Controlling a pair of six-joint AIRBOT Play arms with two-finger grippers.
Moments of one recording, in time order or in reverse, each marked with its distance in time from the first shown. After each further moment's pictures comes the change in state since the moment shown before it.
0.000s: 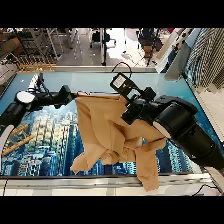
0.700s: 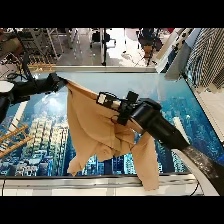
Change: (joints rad) left arm 0.043 0.010 0.189 -0.220 -0.150 0.312; right arm -0.017 -0.219 -0.001 -0.007 -0.138 -0.171
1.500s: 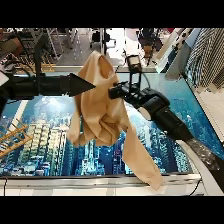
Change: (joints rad) left arm -0.187 0.170 0.062 -0.134 -0.335 0.060; right arm -0.152 0.021 0.003 0.194 -0.534 0.719
